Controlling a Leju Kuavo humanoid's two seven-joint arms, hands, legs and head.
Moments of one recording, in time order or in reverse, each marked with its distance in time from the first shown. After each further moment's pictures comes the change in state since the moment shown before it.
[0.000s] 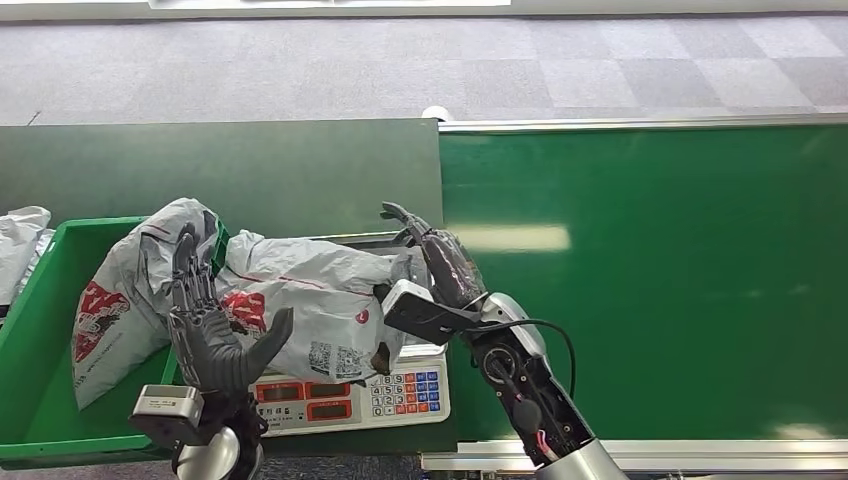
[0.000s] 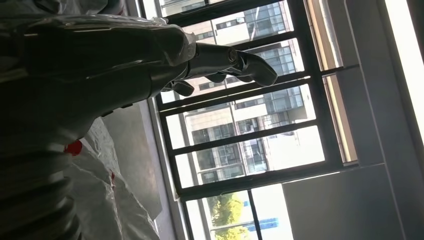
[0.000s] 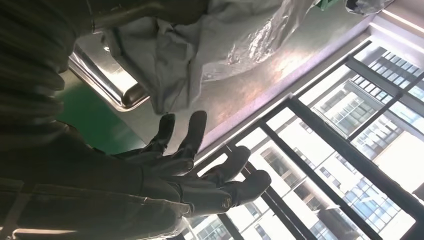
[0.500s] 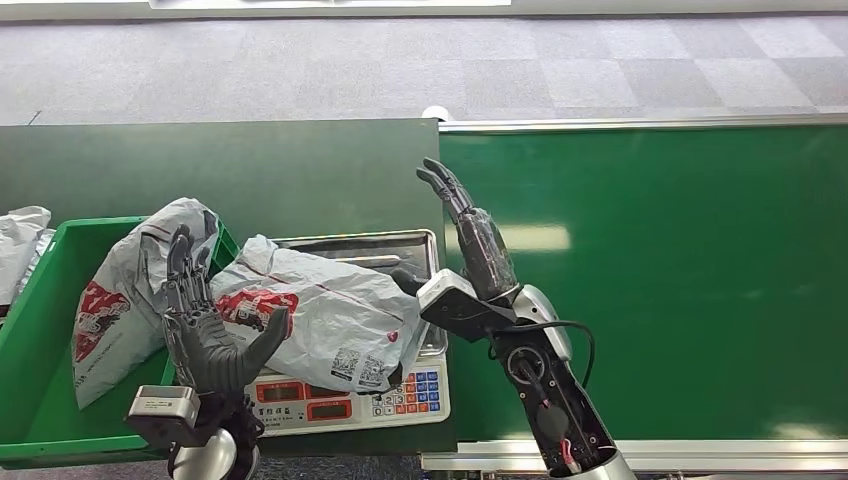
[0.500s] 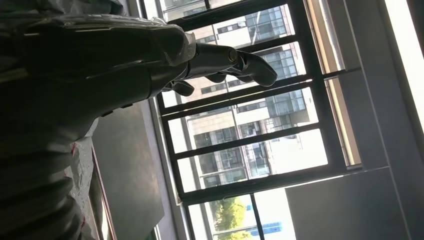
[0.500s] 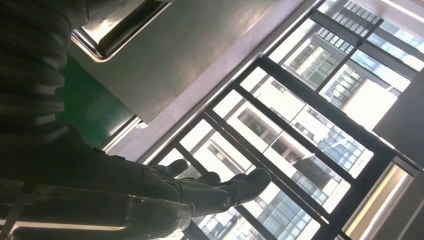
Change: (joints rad) left arm 0.010 -0.005 0.014 -0.013 -0.013 0.000 0.011; right arm 0.059 -0.023 -0.054 -0.231 -0.067 -0.030 -0.015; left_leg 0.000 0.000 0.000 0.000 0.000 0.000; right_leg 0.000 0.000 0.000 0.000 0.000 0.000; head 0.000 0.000
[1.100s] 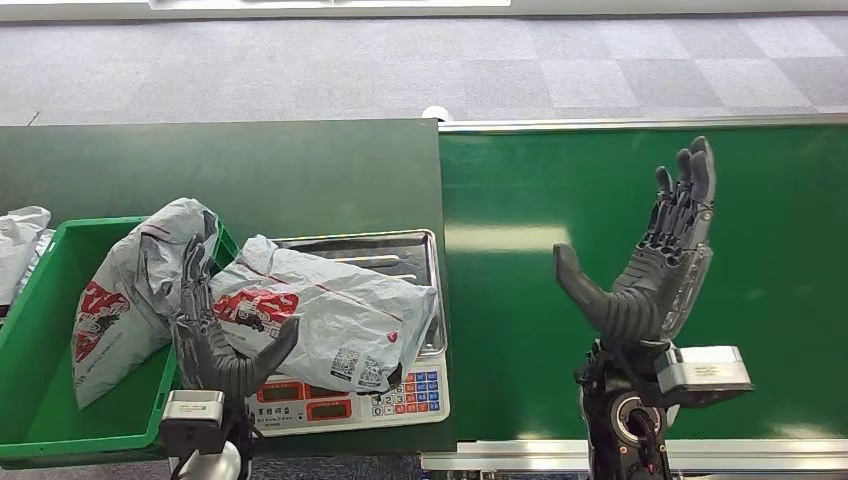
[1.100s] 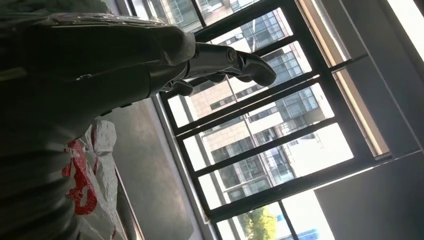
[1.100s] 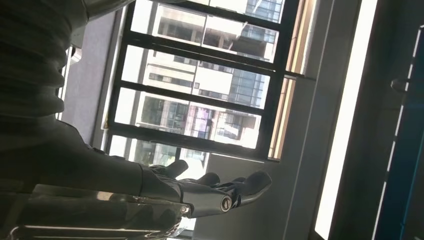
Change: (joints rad) left arm 0.035 0.000 -0.007 -0.010 -0.199 0.057 0.074; right arm 0.247 0.000 -0.240 -0.463 -0.344 -0.156 -0.164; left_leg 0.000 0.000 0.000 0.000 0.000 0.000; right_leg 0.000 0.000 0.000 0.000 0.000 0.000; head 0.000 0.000
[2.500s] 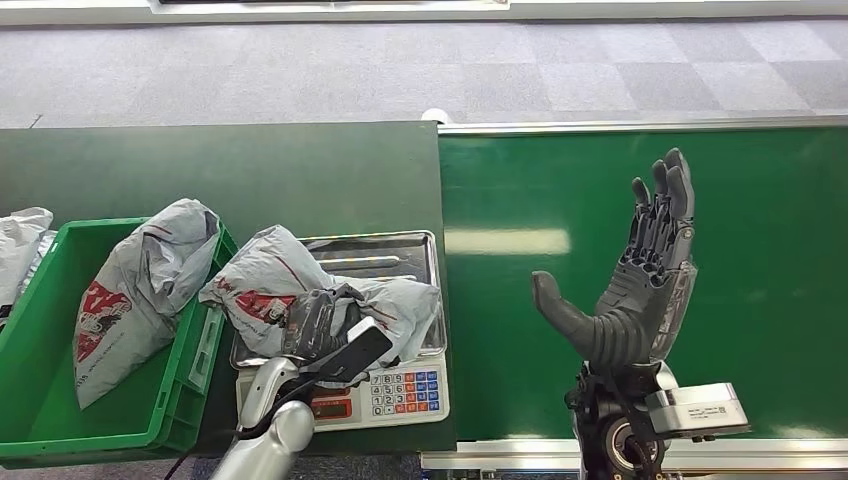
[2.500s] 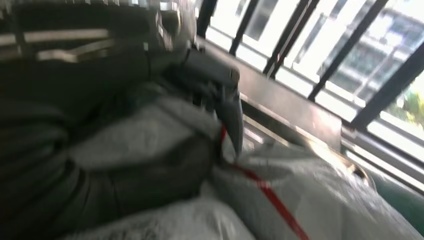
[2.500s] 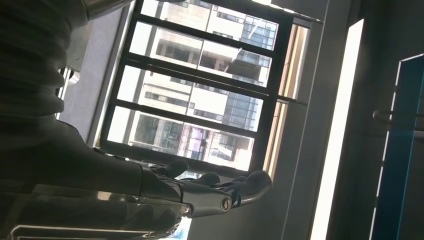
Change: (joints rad) left arm -0.270 -0.025 -0.003 0.573 -0.548 -0.106 0.403; right arm 0.060 0.054 0.023 -0.067 0.061 0.105 0.009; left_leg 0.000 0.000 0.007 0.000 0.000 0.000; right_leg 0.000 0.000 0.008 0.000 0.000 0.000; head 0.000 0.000
